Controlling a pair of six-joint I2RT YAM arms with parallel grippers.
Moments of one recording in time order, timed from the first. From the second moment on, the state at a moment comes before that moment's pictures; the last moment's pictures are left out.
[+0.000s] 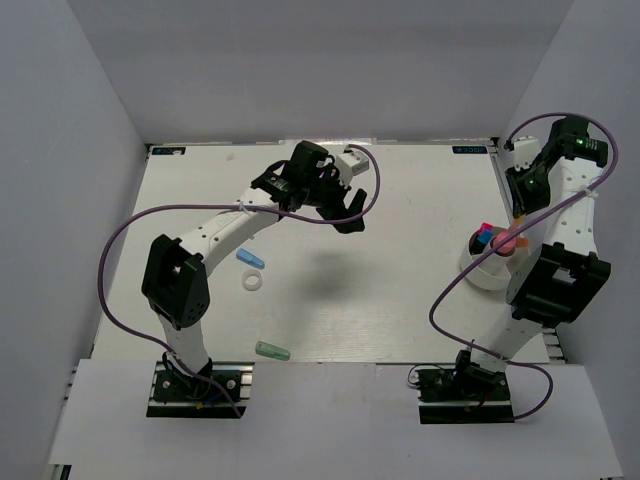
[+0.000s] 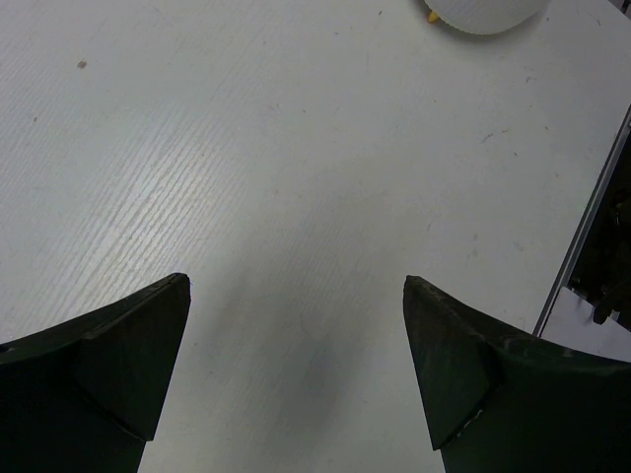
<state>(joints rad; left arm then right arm) -0.66 1.81 1.61 -0.47 0.48 0.07 -0.32 1.73 1.82 -1.27 -0.12 -0.64</state>
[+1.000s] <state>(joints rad) -0.55 1.79 1.55 -0.44 0.42 -0.08 -0.30 1.74 2.04 -1.35 -0.12 -0.64</state>
